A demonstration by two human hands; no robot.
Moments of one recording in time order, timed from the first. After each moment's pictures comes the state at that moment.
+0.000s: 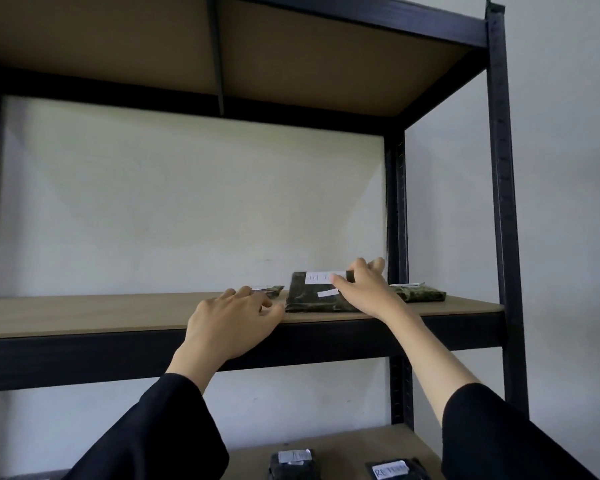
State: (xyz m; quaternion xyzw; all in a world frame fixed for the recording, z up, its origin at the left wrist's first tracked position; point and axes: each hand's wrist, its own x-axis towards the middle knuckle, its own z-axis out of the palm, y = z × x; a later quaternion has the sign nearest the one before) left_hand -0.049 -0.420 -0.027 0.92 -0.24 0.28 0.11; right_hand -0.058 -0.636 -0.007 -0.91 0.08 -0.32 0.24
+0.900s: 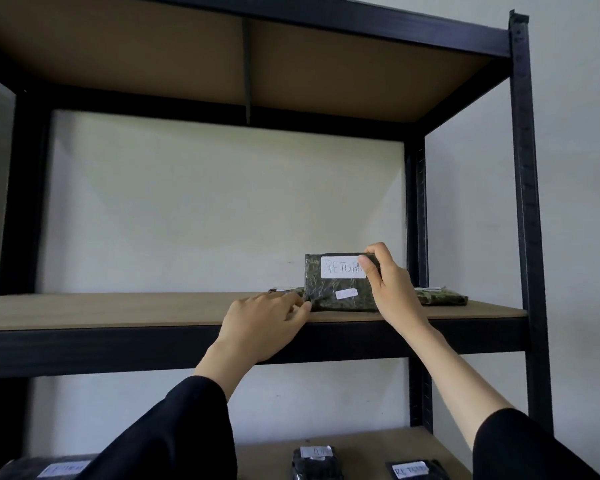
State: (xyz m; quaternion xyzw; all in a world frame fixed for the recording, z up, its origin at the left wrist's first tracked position) left_hand -0.055 -0.412 -0.032 0.90 -0.28 0.33 0.11; right_hand -0.076 -0.616 -0.016 -0.81 -0.08 -0.52 0.25
